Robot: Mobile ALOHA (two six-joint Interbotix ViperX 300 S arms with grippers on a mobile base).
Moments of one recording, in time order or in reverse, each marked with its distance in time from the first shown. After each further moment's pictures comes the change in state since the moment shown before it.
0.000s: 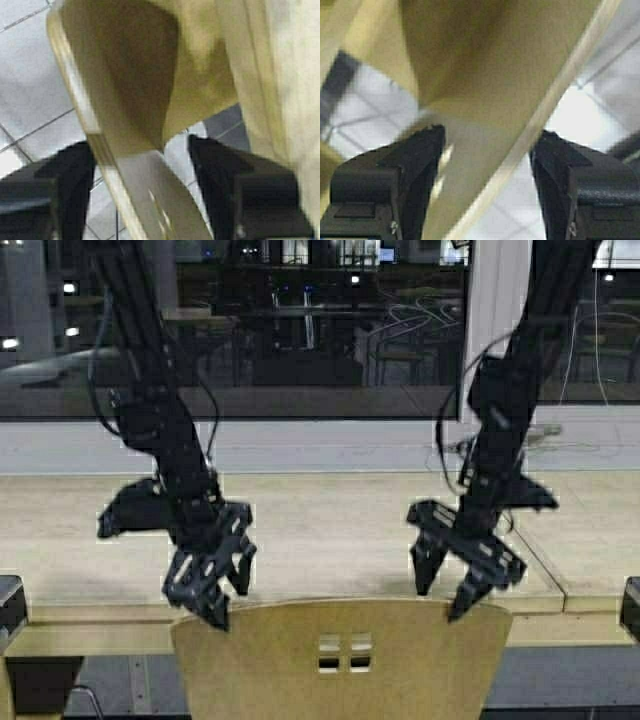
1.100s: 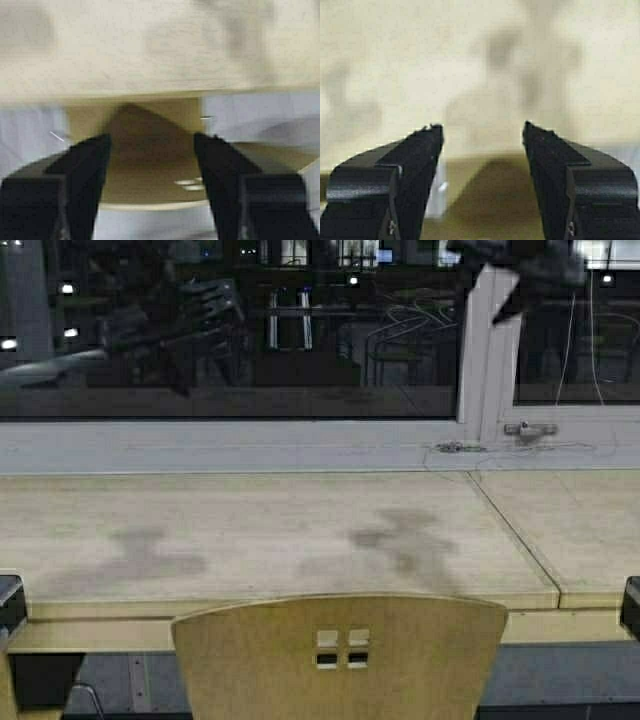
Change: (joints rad) left arm 0.112 -0.698 0.103 0.572 0.341 0.801; right arm -0.100 -0.779 0.064 -0.400 0.055 -0.466
